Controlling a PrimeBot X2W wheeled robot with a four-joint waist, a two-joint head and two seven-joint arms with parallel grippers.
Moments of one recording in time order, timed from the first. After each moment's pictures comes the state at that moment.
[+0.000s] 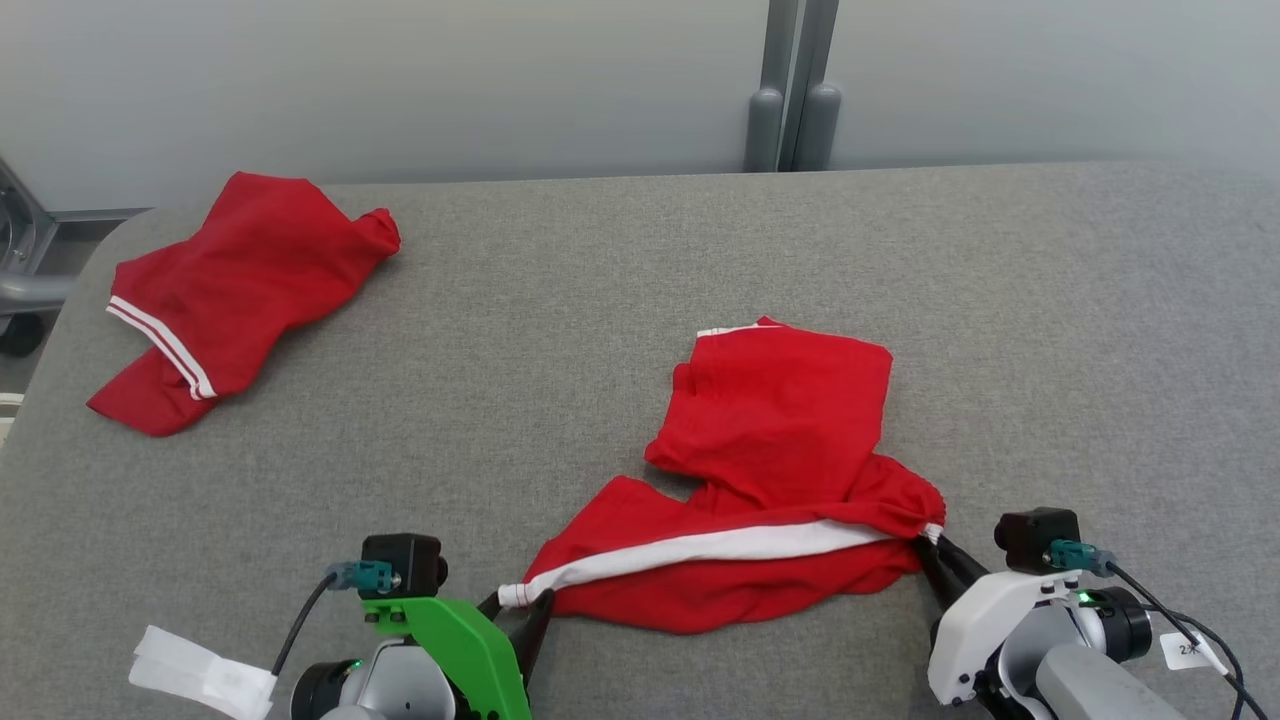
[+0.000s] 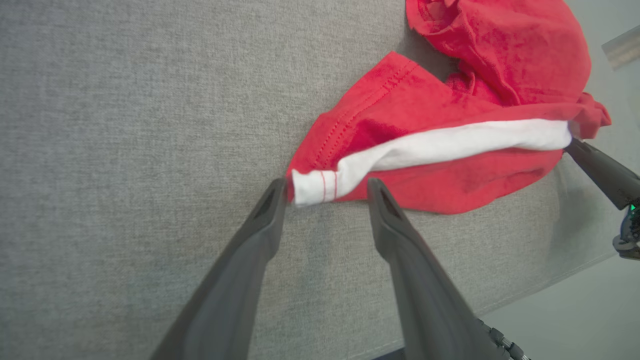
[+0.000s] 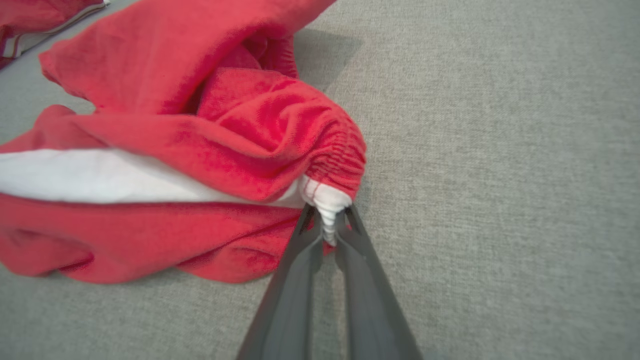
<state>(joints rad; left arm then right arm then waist) -0.09 0.13 -0.36 0.24 -0.61 -0.02 0.42 -0.33 -0.22 0.46 0.81 0.53 0.13 -0.21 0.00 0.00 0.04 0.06</state>
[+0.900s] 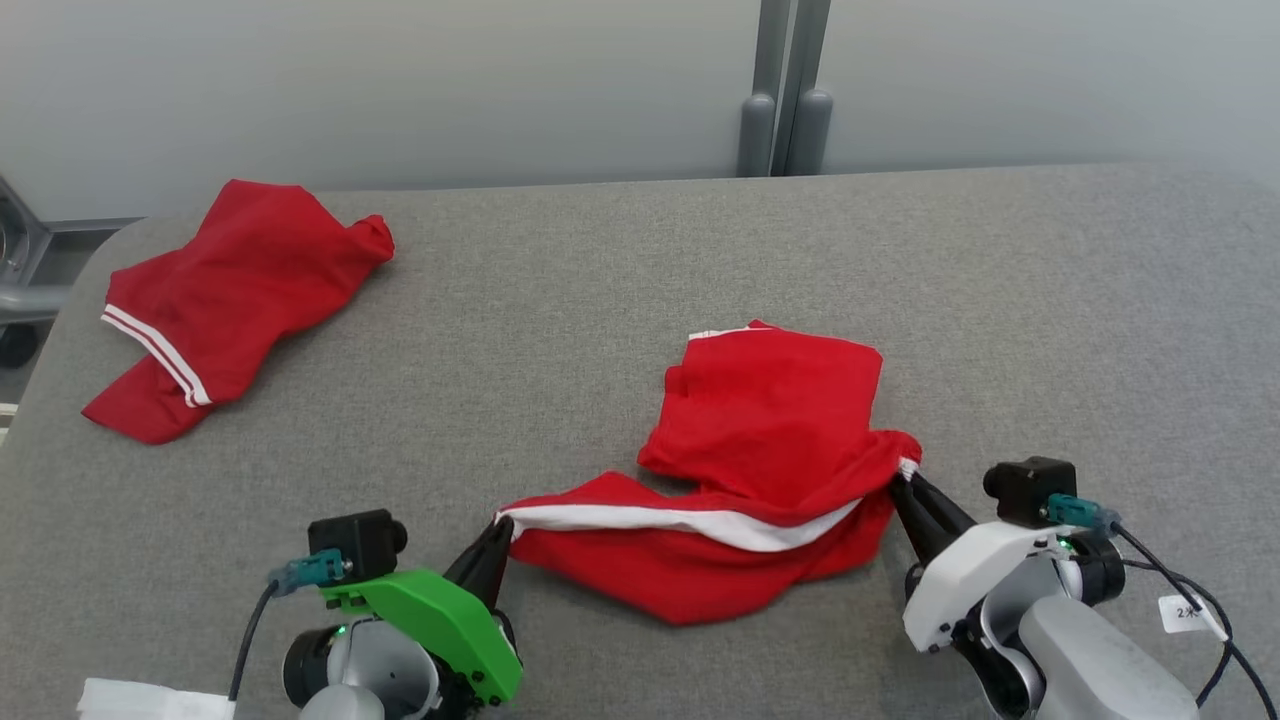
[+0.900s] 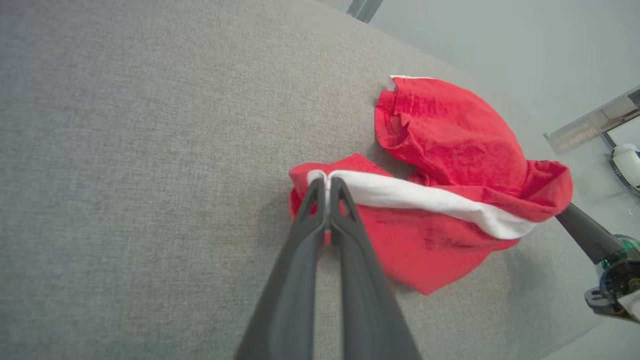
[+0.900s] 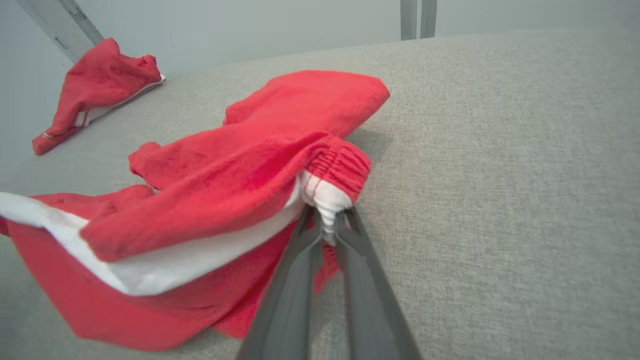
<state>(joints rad) -0.11 0.10 -0.32 0.25 -0.66 -0.04 0.24 -0.35 -0.22 0.46 0.71 0.57 0.13 -0.22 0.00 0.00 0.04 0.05</state>
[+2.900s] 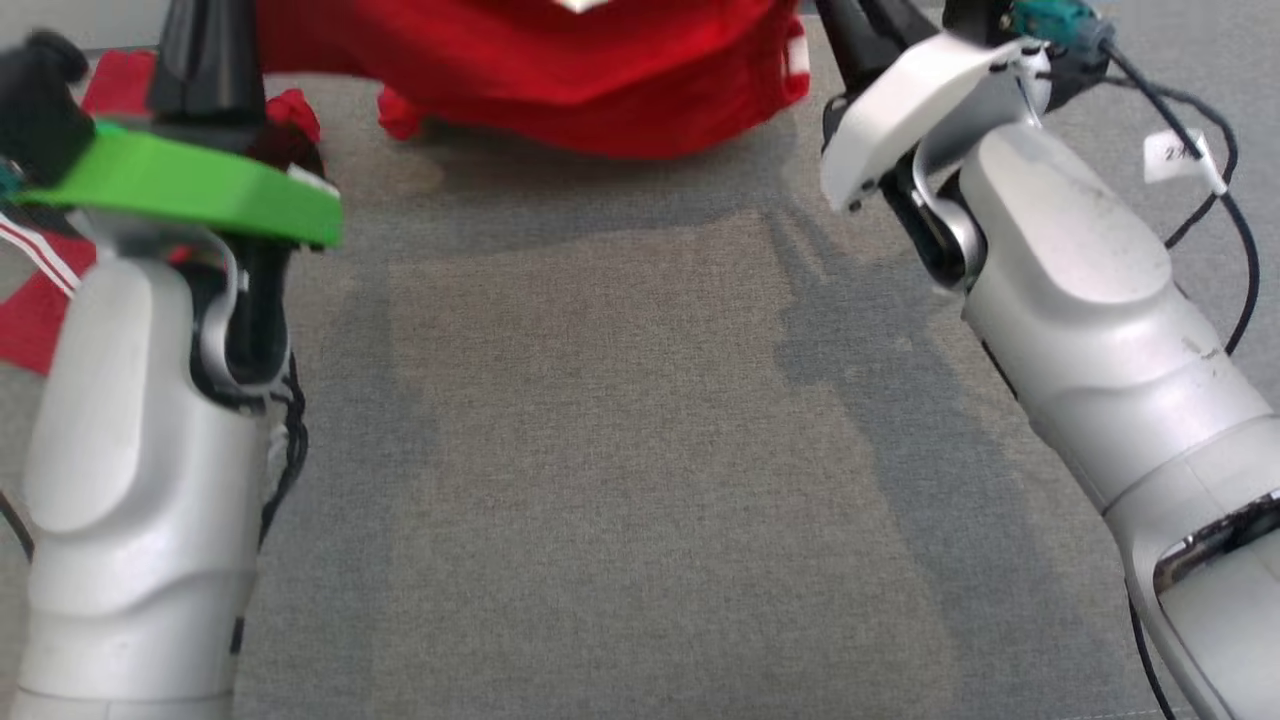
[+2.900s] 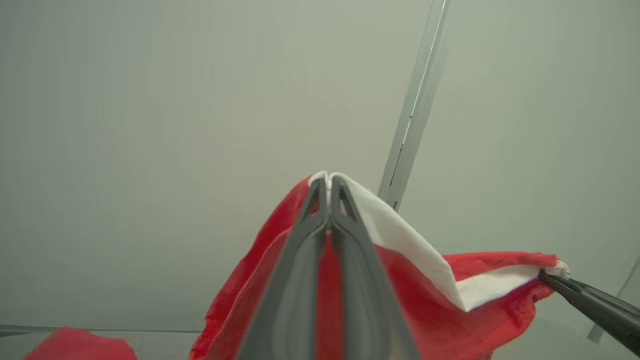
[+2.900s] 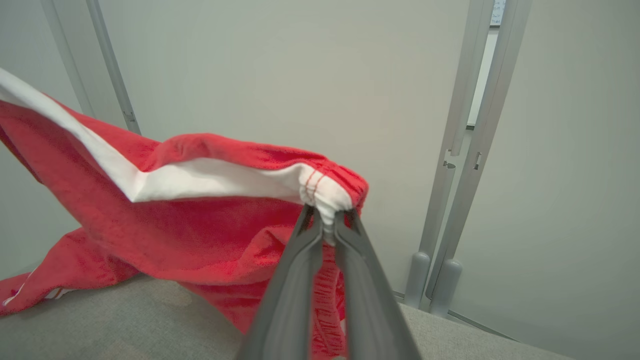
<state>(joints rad) -0.80 0.20 -0.19 0.33 -0.58 -0.10 -0.18 -1.14 -0.13 0.56 0.86 0.50 0.13 -0.25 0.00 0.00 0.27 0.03</state>
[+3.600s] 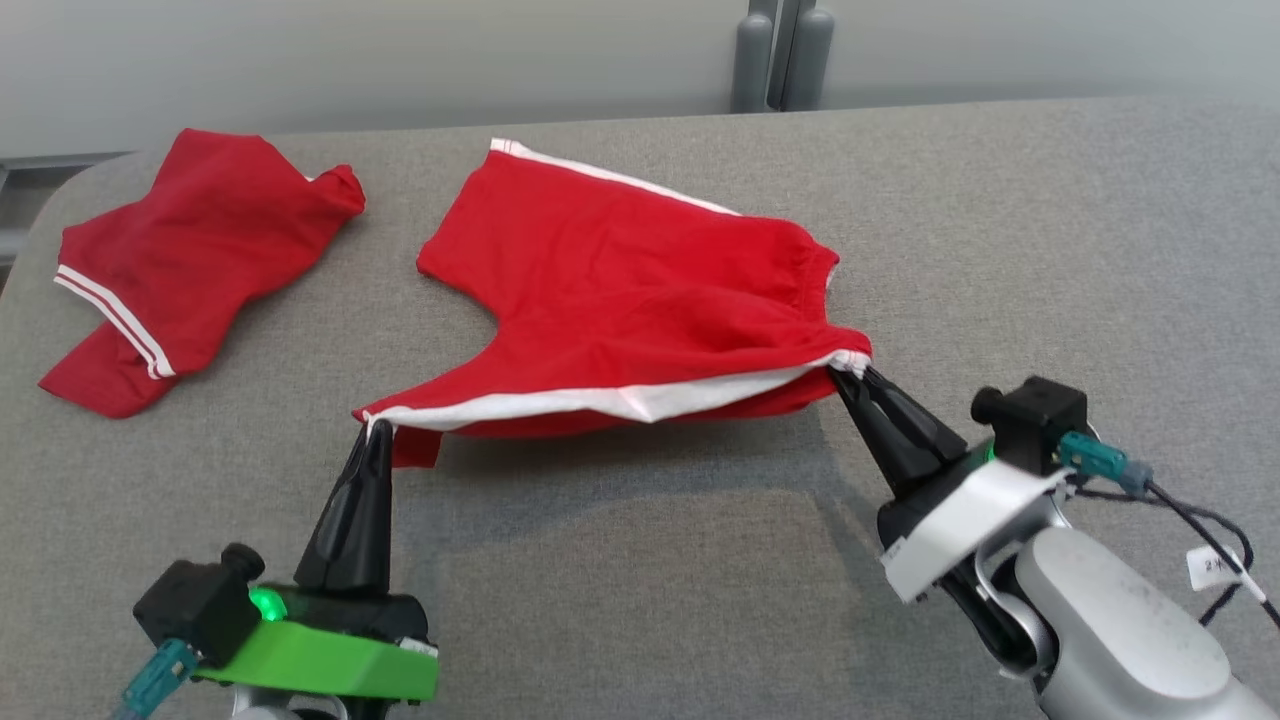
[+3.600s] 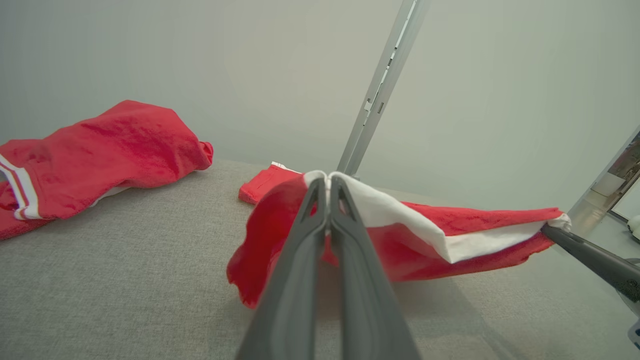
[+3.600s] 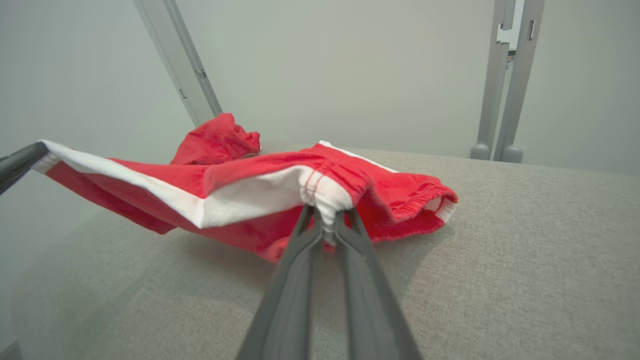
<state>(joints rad) -0.06 0.19 -0.23 0.03 -0.56 -0.11 -0.26 -0.46 -0.35 0.61 0.31 0.63 0.13 -0.26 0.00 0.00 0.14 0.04</state>
